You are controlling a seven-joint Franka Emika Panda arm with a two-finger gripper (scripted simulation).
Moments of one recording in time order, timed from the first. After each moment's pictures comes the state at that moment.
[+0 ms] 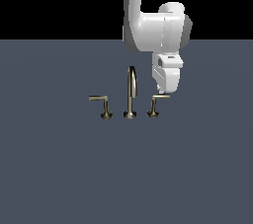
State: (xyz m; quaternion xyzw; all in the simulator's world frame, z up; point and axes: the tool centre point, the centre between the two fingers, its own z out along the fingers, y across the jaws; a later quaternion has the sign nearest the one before) arm 0.072 -0.138 0.092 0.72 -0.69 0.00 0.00
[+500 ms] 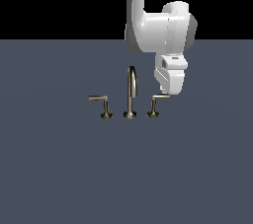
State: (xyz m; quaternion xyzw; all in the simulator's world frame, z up) arm 0.059 -0.146 0.091 0.72 -0.69 0.00 0.00
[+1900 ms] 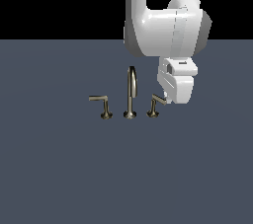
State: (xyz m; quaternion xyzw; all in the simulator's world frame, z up) arm 0.000 -0.147 0.091 0.72 -0.69 0.01 0.00
